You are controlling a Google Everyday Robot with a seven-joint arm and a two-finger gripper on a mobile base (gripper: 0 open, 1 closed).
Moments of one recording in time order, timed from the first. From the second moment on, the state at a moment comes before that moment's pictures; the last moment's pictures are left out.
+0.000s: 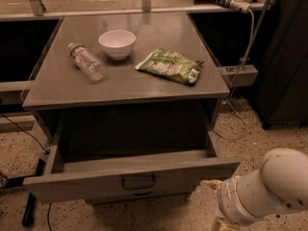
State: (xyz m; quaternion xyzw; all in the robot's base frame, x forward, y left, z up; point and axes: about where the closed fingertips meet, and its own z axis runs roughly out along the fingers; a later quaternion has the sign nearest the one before) arm 0.322 -0.150 0.652 -0.65 0.73 0.13 0.18
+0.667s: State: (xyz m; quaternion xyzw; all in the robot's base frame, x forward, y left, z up) arm 0.403 -0.146 0.665 -0.67 0.70 0.11 0.21
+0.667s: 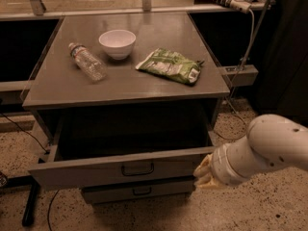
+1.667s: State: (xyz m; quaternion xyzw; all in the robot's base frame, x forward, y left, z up) arm 0.472 -0.144 0.662 -0.67 0.70 0.08 0.21
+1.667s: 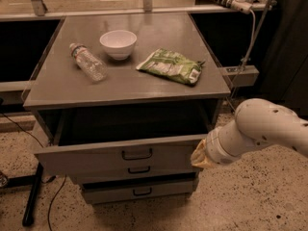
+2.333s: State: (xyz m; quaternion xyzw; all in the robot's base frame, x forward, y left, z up) arm 0.472 -0.144 0.662 -0.67 0.70 0.08 0.21
